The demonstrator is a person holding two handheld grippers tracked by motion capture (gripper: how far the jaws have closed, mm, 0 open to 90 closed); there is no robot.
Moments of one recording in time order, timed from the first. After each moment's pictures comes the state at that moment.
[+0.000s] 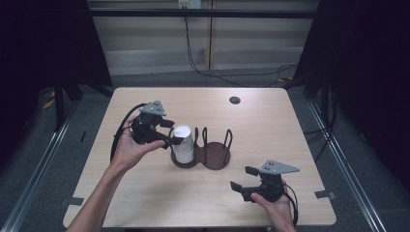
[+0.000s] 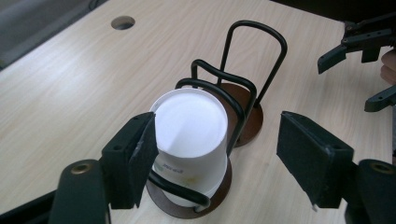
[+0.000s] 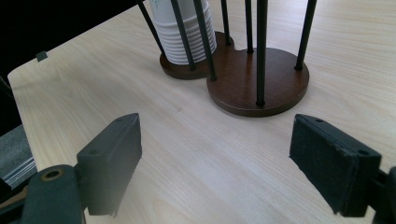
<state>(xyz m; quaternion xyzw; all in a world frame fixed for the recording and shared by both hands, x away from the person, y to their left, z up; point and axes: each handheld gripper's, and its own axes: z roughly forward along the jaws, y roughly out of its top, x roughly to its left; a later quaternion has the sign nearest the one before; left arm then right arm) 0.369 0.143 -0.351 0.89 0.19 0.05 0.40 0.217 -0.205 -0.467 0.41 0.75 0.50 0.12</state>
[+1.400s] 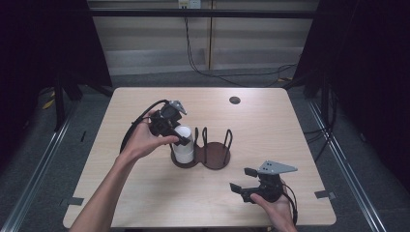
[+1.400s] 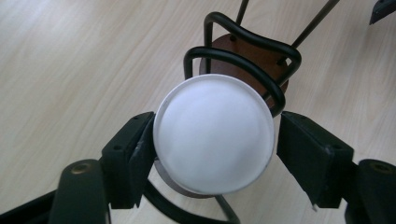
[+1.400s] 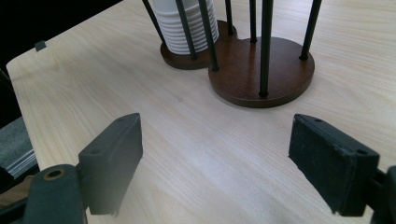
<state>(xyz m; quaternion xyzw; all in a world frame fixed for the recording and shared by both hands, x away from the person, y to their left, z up) 0.397 0.099 -0.364 0.95 0.19 0.03 0.26 0.219 -0.203 -0.470 0.41 0.76 0.48 0.11</state>
